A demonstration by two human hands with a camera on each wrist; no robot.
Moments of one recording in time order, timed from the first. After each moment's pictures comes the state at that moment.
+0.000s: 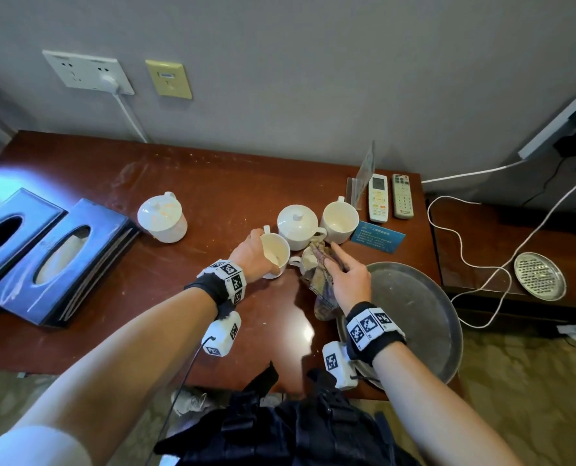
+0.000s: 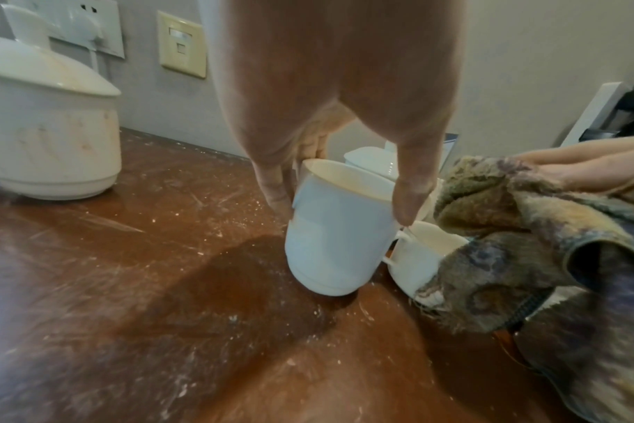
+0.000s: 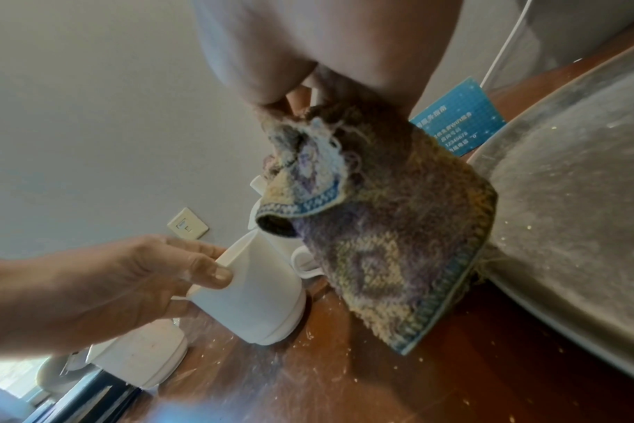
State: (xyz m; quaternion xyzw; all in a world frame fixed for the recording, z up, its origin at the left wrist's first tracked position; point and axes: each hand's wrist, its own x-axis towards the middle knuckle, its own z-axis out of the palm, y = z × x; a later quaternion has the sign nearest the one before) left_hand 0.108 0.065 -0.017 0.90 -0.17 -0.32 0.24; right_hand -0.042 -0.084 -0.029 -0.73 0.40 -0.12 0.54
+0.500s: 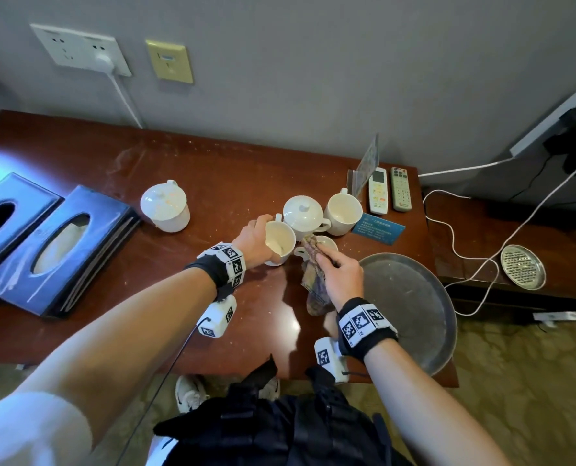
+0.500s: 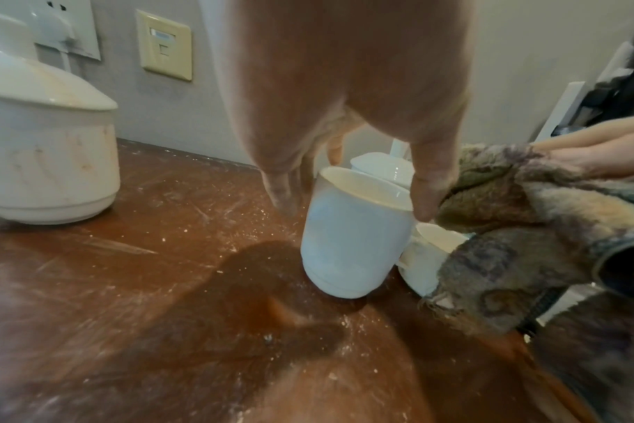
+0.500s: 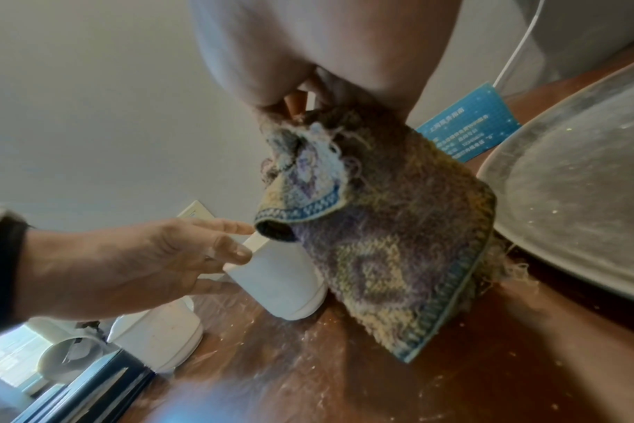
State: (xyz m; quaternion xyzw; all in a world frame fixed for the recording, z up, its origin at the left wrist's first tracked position) left_hand 0.124 0.078 -0.015 0.88 -0.24 -0.33 0.26; right_hand -0.037 -0.047 -0.013 -0.75 0.41 -0.12 0.51
